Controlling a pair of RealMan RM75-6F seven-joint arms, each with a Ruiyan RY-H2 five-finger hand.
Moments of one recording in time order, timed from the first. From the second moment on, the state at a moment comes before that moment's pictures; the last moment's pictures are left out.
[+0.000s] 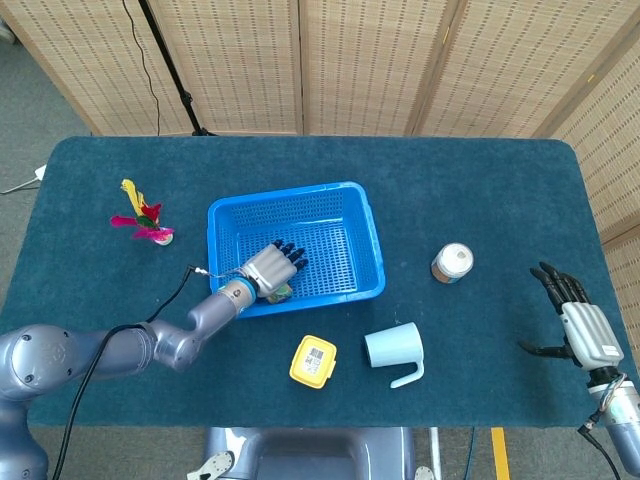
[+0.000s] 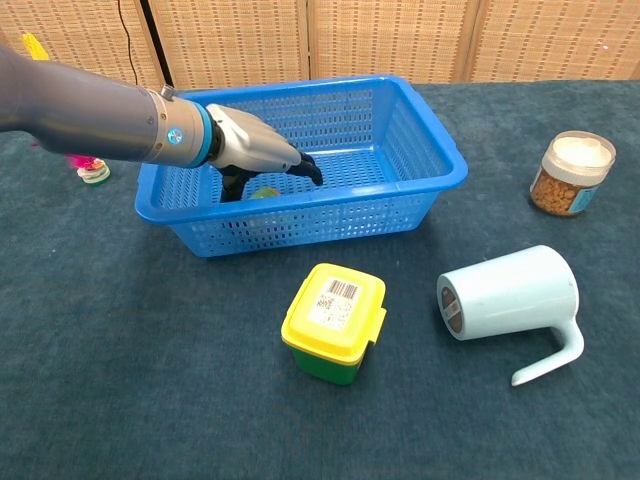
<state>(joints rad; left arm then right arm) -1.37 -1.56 0.10 -1.33 0.64 0.58 0.63 0.24 -1.12 0.04 -1.40 -1.51 1.28 0.48</state>
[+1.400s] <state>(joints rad) -0.87 -1.03 0.03 -1.77 1.30 1.06 0.12 0.22 -1.09 0.02 -1.47 -1.59 1.35 0.48</state>
